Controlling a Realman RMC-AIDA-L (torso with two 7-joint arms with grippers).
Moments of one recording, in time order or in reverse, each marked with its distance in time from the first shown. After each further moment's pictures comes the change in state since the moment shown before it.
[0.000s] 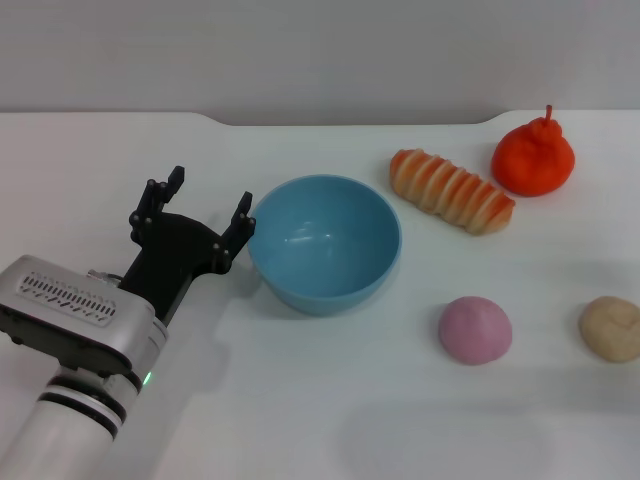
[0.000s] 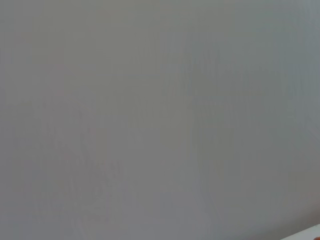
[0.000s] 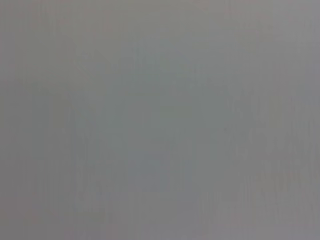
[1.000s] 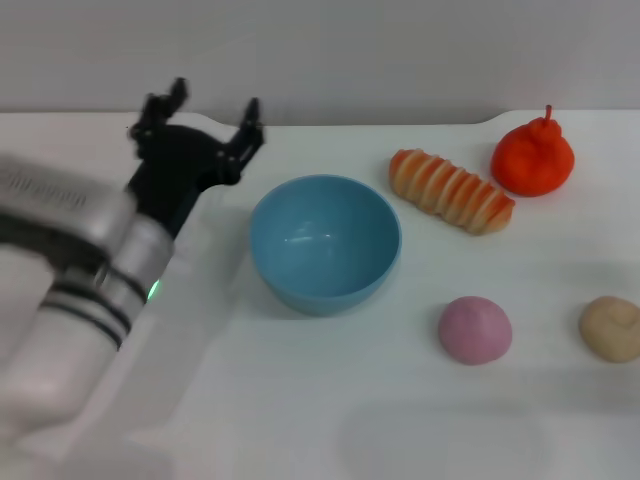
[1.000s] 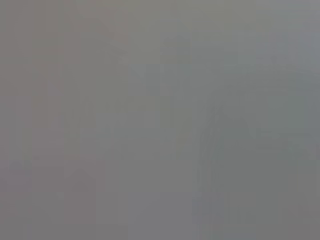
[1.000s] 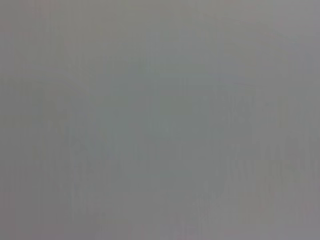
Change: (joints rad) left arm 0.000 0.084 -0.178 0.307 0.047 0.192 -0.010; right arm -0.003 0.000 0.002 0.001 0.007 0.004 0.000
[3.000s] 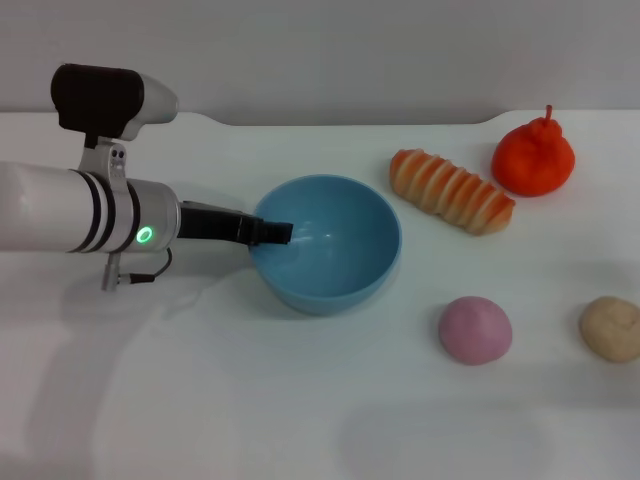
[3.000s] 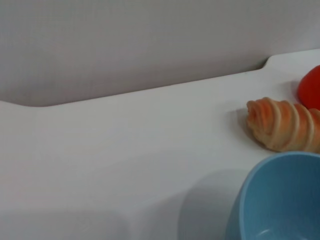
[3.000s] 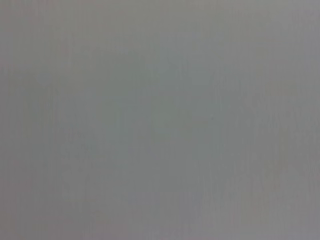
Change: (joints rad) left arm -0.271 -0.075 -0.919 -0.025 -0.005 1.608 0.250; right arm 0.006 -0.003 0.023 -0.001 -0.006 0.033 0.000
